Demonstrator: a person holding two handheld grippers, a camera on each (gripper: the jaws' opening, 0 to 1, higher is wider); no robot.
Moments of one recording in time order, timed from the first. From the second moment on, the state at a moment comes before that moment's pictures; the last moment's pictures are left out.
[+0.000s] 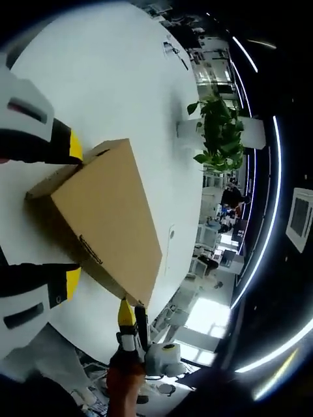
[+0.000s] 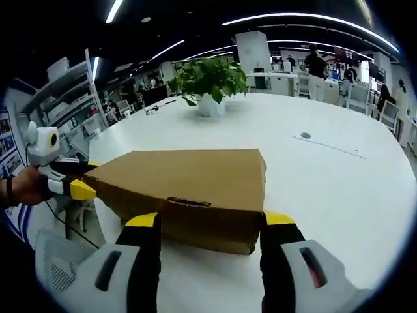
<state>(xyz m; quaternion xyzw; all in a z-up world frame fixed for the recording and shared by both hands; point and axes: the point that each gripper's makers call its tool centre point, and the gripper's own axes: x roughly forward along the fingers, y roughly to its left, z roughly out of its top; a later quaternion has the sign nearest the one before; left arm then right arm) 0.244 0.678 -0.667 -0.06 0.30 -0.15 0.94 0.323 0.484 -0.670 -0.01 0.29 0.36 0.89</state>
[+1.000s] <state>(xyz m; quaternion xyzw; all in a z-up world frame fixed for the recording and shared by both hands) 0.268 0.697 -0.617 -0.03 0.25 -0.11 0.96 0.368 0.500 -0.588 0.04 0.21 0.36 0.91</state>
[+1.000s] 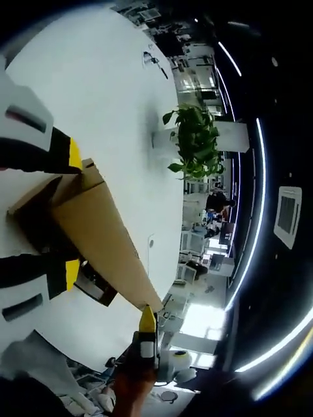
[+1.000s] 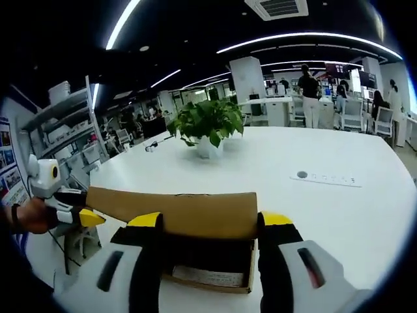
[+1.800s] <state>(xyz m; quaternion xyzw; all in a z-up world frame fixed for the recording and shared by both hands) 0.294 0.735 -0.590 0.04 0.22 -0.03 0.97 0.398 0.514 -0.560 0.04 0.19 0.36 0.91</state>
